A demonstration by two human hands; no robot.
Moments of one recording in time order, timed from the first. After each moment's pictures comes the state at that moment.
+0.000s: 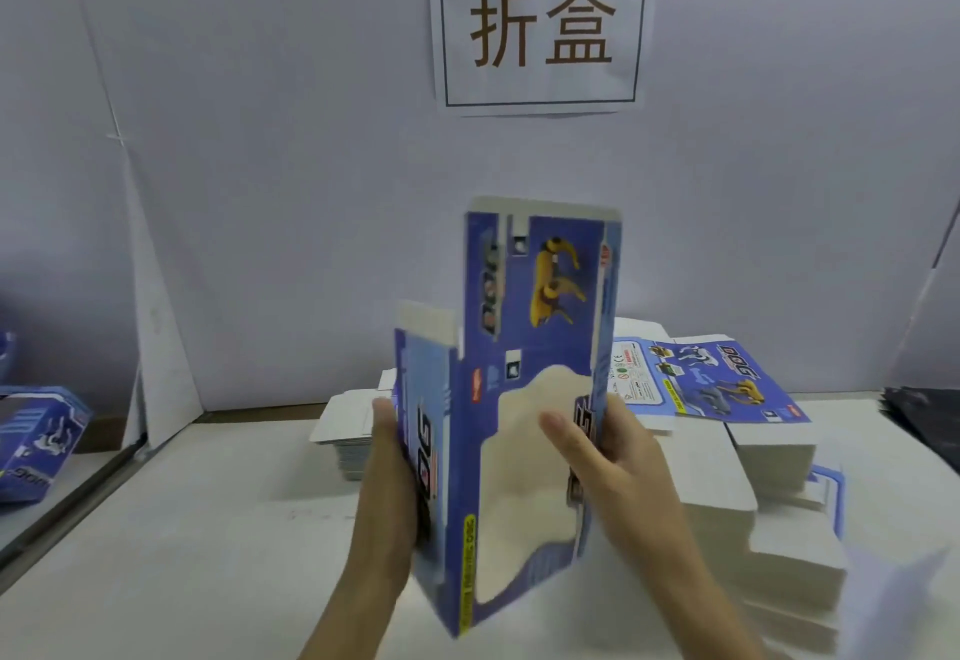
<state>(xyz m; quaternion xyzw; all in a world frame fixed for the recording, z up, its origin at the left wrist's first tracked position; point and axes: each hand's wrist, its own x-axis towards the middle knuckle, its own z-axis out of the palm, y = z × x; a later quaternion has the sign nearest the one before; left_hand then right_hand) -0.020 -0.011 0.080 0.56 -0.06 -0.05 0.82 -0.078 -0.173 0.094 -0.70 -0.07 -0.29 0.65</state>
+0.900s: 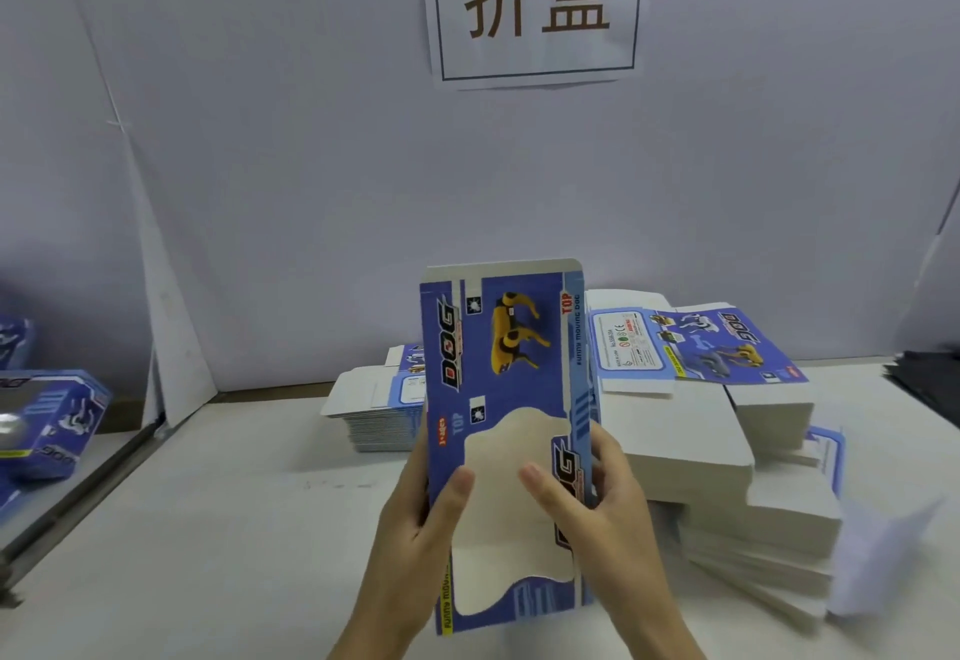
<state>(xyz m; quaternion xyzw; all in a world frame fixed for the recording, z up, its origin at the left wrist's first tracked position) -0.059 -0.001 0.033 0.70 -0.17 0.01 0.69 -0.097 -0.150 0.040 -0.66 0.05 -0.21 0.72</state>
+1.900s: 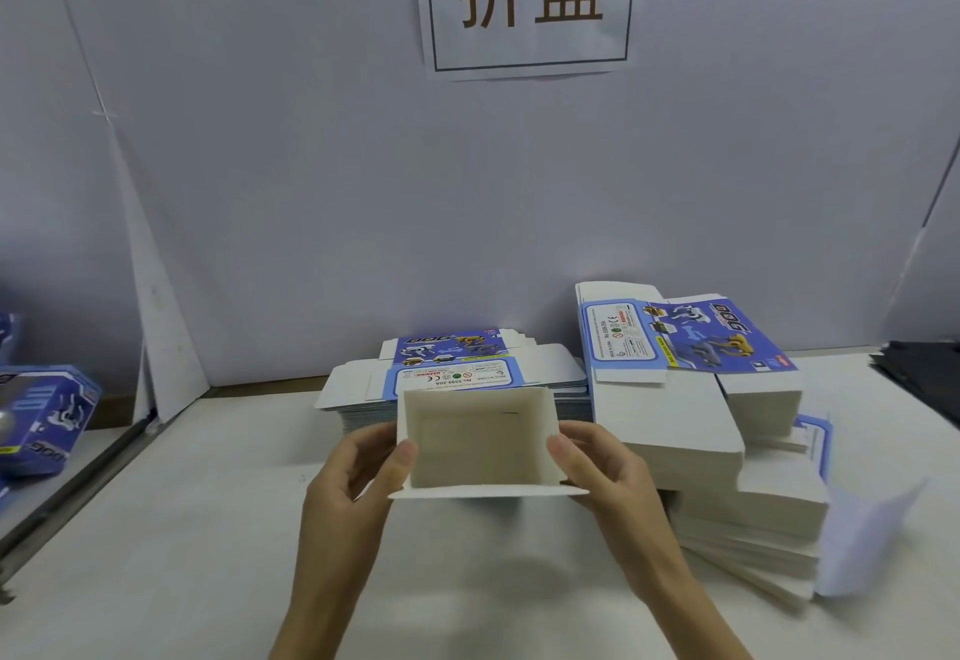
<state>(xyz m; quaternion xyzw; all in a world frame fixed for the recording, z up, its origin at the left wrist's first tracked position) -0.043 0.031 0.038 0.70 -0.10 0.14 0.70 -0.089 -0.176 0.036 -0.68 0.01 -0.21 0.71</state>
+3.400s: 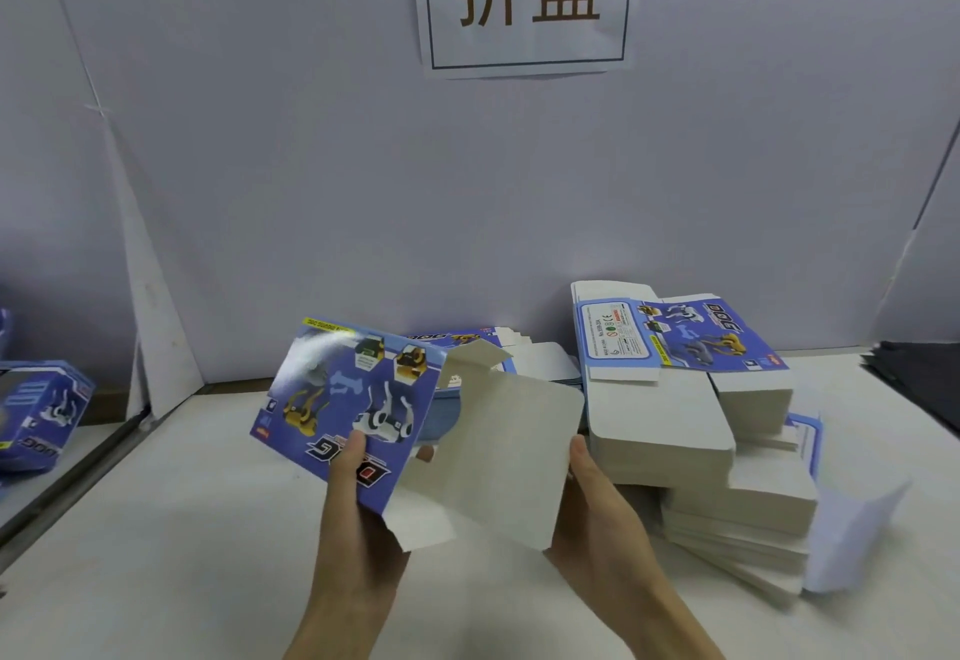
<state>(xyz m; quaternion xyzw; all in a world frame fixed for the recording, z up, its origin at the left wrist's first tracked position) -0.049 0.011 0.038 0.37 0.02 -0.04 0.93 -0.091 -0.158 0.023 -0.40 -0.02 -0.02 0.92</state>
